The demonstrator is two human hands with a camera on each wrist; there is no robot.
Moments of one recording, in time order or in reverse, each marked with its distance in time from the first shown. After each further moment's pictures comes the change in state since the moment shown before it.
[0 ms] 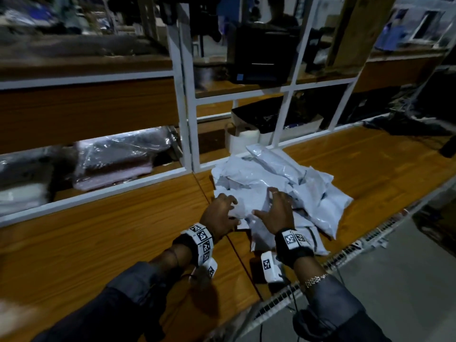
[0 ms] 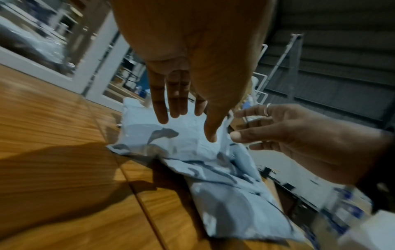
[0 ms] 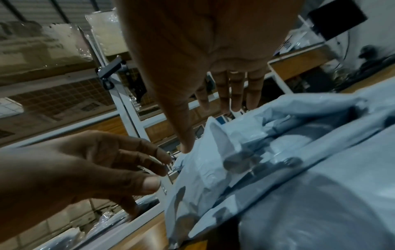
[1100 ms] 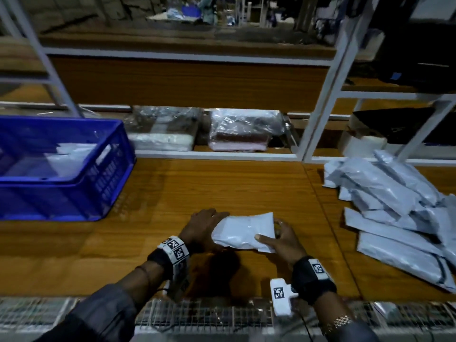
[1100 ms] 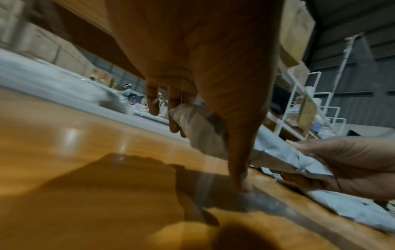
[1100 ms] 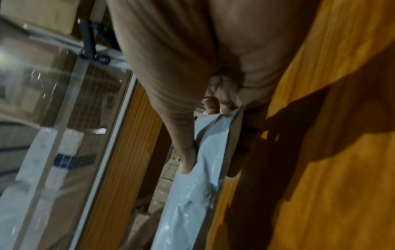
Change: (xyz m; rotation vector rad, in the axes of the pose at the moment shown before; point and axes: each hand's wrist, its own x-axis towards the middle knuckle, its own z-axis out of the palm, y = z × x) left_hand -0.318 -0.183 -0.120 0.492 0.046 -0.236; right_hand -0.186 -0.161 0.149 0.657 -0.738 0.130
